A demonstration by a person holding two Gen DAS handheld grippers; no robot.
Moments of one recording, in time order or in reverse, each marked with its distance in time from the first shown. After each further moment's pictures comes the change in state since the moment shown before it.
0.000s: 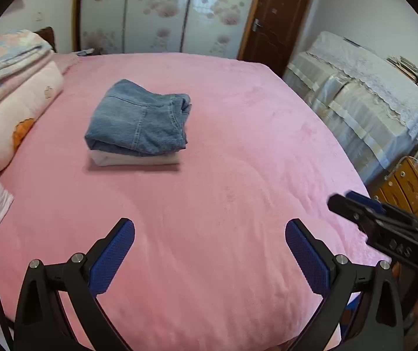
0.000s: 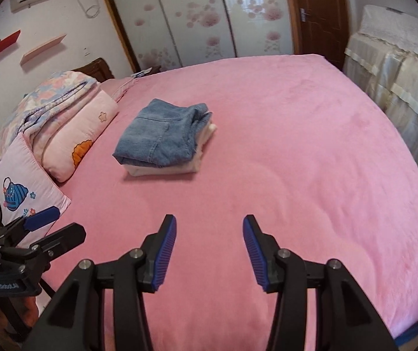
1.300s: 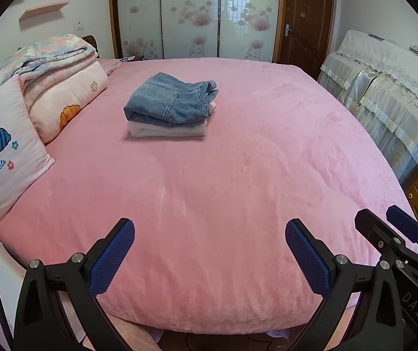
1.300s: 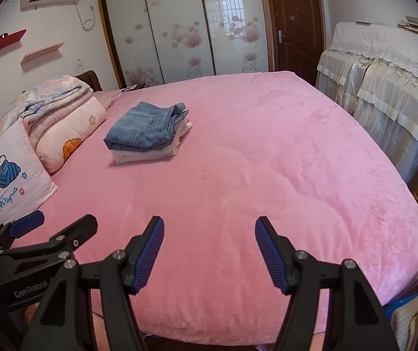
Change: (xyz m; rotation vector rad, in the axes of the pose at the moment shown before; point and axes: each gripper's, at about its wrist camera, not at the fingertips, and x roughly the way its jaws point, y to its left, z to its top) left arm -0.036 -0.066 -0.123 -0.020 -0.049 0.229; right arm -0.068 -0.016 -0.127 -0.020 -0.128 -0.098
